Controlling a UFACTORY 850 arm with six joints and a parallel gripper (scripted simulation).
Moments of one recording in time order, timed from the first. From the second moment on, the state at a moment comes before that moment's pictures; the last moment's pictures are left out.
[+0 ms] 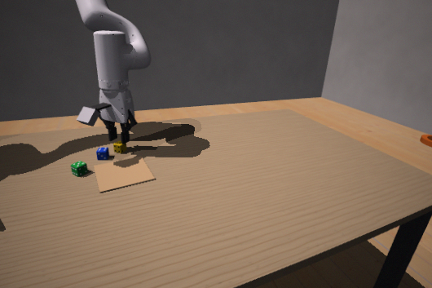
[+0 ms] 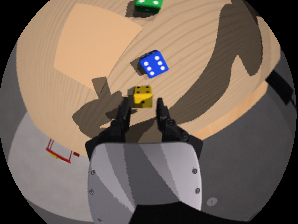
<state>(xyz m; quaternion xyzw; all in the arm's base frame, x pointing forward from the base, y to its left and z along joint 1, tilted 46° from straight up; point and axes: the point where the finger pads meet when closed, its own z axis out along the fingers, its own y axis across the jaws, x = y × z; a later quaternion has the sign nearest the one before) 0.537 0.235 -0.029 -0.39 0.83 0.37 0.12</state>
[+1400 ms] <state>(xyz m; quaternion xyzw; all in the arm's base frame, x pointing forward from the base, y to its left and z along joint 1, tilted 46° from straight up) 0.535 0.259 -0.052 -0.39 0.83 0.37 0.12</state>
